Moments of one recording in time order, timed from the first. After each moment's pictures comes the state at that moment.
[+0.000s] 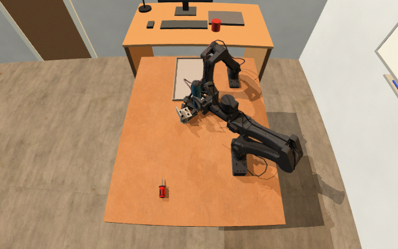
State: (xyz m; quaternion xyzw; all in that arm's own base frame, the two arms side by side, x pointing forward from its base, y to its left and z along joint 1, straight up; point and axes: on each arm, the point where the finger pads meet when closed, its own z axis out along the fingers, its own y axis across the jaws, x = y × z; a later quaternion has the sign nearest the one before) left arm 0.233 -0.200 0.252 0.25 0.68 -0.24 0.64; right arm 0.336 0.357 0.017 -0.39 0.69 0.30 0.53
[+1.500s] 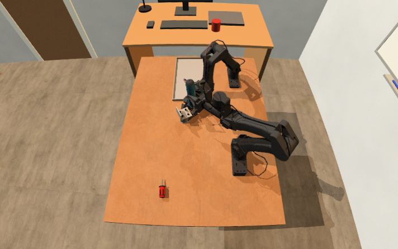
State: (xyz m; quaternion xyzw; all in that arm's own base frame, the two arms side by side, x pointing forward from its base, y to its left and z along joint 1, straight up) left arm 0.259 -0.223 0.232 0.26 0.70 -0.23 0.63; right arm 0.336 0.357 0.017 -0.39 0.69 0.30 0.53
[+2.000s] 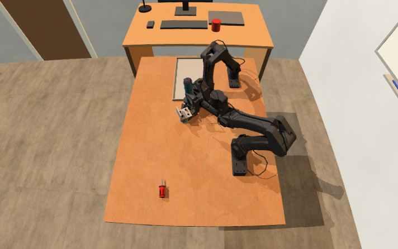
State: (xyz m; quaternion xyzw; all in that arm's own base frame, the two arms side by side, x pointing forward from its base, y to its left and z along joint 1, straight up) left arm 0.270 -0.233 0.233 0.26 0.69 -0.23 0.63; right arm 0.336 0.357 0.017 -0.39 0.69 0.30 0.53
